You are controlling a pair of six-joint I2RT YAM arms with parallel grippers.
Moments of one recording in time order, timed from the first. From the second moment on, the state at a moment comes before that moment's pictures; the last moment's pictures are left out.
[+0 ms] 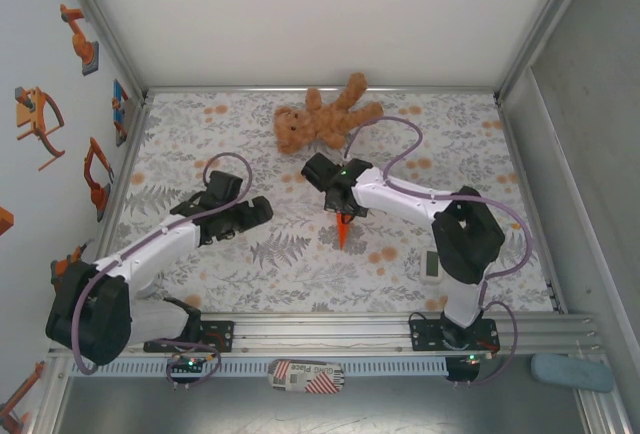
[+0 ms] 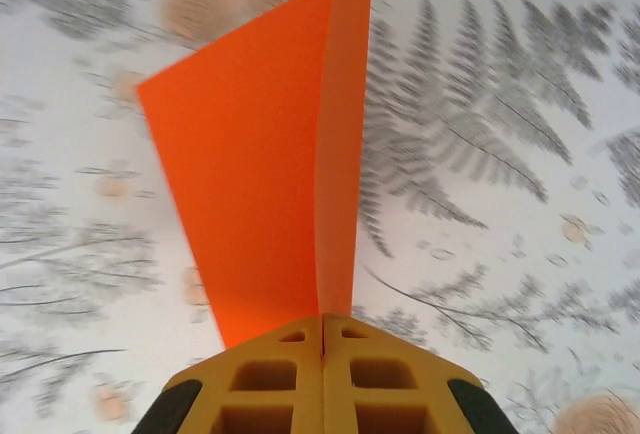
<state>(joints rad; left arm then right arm) -0.47 1.23 0.68 -0.46 0.00 -0.74 0.85 1.83 1.40 -0.89 0.37 0.99</state>
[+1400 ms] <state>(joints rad) -0.50 1.42 0.67 -0.18 0.29 -0.89 0.67 1.86 0.88 0.27 -0.38 0.88</state>
